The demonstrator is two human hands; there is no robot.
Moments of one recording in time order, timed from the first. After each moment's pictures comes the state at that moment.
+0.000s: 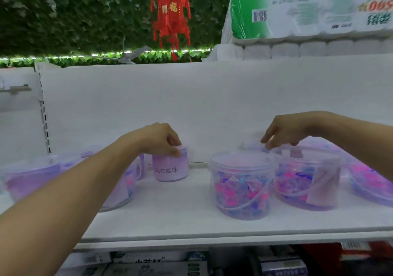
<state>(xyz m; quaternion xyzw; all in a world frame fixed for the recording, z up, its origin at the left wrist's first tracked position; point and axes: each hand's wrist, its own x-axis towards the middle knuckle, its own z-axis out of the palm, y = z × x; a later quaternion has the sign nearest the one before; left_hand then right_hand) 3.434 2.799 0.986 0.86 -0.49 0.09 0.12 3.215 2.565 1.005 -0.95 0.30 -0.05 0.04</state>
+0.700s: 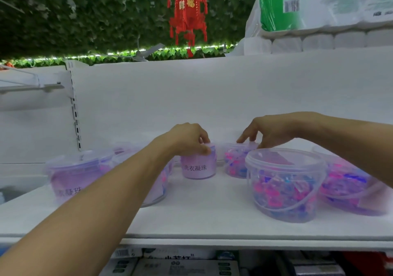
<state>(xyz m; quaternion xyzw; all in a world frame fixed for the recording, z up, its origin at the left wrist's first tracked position) 3.436 2.804 0.978 0.85 -0.51 0.11 0.11 3.288 2.636 1.003 -0.99 0.15 -0.03 -0.05</state>
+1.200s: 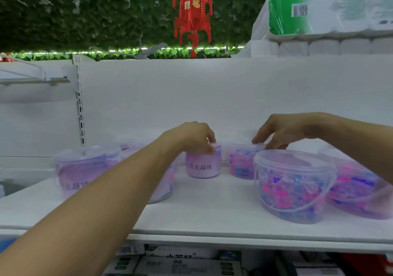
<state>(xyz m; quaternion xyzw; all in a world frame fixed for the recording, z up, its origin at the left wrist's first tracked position) 3.434 2.806 0.980 0.85 -0.50 0.10 0.10 3.284 2.620 1.004 -0.97 0.20 -0.03 0.14</state>
